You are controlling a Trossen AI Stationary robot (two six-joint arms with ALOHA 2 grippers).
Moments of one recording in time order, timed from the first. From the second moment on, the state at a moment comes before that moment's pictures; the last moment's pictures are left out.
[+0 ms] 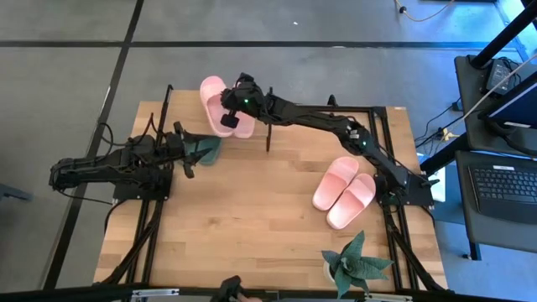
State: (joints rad) left arm 0.16 0.29 0.32 -0.06 -0.22 0.03; right arm -0.30 2.41 2.32 -0.20 0.34 -0.45
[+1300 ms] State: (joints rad) left arm 0.16 0.29 0.32 -0.07 -0.22 0.03; right arm -0.31 2.42 2.36 -0.17 0.36 -0.40
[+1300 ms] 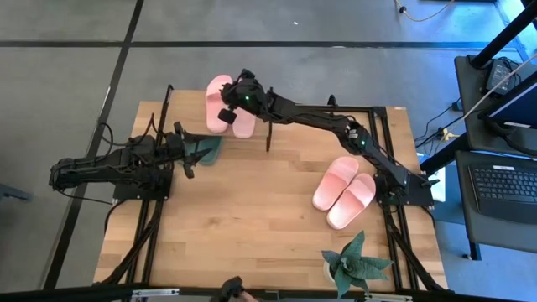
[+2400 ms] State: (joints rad) left arm 0.16 0.29 0.32 -0.12 -0.23 0.05; right arm 0.14 2.12 2.33 -1.57 0.62 0.24
